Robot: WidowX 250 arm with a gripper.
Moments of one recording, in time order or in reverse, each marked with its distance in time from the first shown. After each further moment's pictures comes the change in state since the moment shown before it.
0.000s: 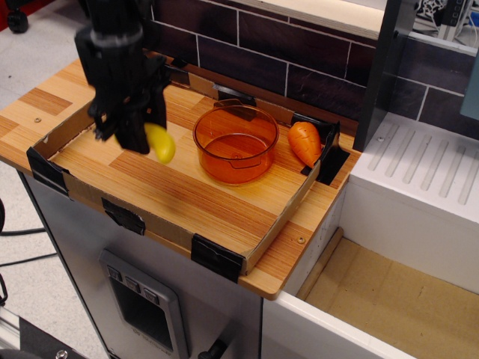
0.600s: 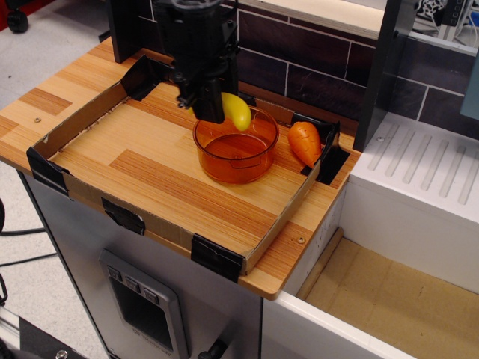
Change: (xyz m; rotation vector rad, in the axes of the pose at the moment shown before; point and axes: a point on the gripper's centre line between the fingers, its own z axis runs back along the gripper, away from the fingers) arm -0.040 -0.057 0.000 -0.032 0.012 0.054
